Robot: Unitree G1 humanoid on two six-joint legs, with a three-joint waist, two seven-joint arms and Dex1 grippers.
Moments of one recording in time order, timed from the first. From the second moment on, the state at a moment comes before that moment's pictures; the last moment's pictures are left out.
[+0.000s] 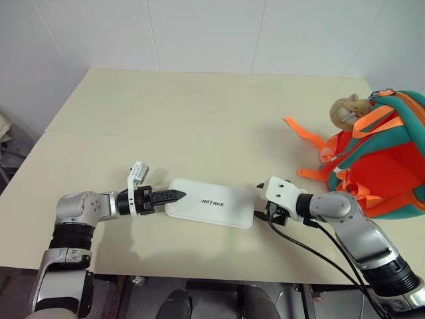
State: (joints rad) left arm -0.59 0.59 0.09 0.41 -0.67 1.18 -1.13; right arm -0.35 -0.71 0.25 -0.31 -0.02 0.50 0.85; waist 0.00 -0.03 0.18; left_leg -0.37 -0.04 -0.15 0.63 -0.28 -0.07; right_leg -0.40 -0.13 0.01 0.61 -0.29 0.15
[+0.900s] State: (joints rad) left arm -0.61 0.44 0.54 0.42 -0.89 1.34 -0.78; right arm -0.27 -0.48 -0.11 -0.43 0.21 0.69 0.62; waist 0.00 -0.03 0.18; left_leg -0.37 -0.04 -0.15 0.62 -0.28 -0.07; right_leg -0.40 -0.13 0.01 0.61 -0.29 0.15
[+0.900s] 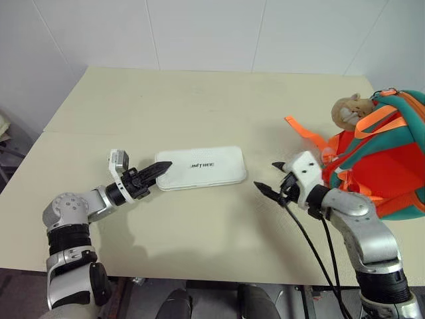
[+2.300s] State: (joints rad) left arm -0.63 0.41 0.49 0.40 -0.96 1.36 -0.72; right arm -0.19 -0.39 -0.51 -0.38 0.50 0.61 0.24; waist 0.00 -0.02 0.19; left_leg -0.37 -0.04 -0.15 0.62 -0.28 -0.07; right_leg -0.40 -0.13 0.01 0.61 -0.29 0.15
